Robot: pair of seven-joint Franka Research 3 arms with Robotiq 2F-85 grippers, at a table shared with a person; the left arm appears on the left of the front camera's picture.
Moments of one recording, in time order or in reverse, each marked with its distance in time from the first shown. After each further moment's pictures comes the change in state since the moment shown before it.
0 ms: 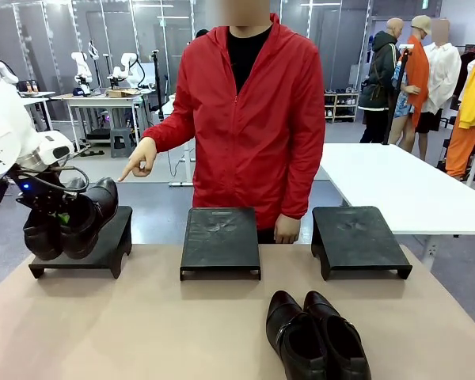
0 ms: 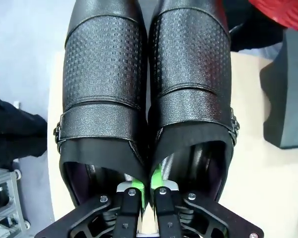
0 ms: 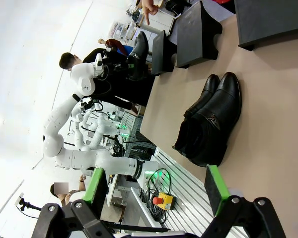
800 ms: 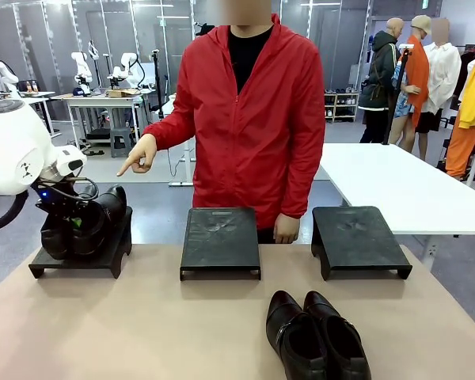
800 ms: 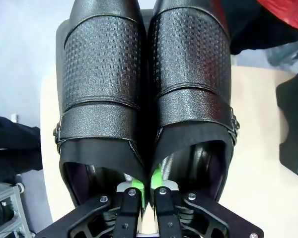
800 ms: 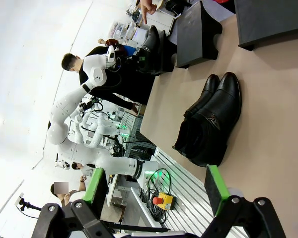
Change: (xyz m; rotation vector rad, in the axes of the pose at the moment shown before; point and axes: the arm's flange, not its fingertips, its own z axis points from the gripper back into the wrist) left arm 0.037 0.009 -0.068 -0.011 0.018 -0.051; right arm 0.000 0.000 0.000 0.000 0.000 0.000
